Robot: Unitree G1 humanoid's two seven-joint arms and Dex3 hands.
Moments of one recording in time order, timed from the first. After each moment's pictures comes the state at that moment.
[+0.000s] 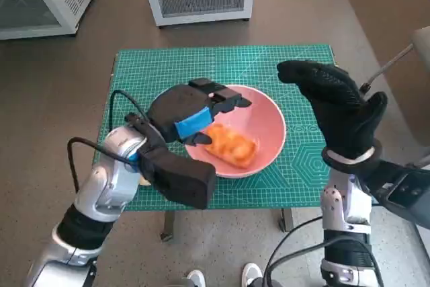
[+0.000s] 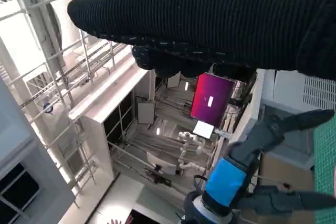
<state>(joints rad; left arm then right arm) -0.65 0.47 -0.34 -0.06 0.62 0.04 -0.48 -0.55 -0.10 -0.16 0.28 0.51 -0.52 0.72</state>
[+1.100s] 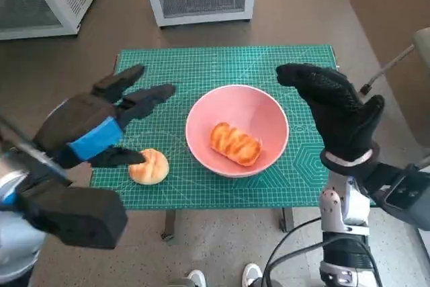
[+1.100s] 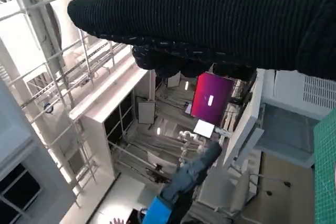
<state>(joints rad) -0.34 0.76 0.08 -0.57 0.46 0.27 -0.73 -0.54 -0.09 -0.15 0.28 0.51 -0.53 0.72</state>
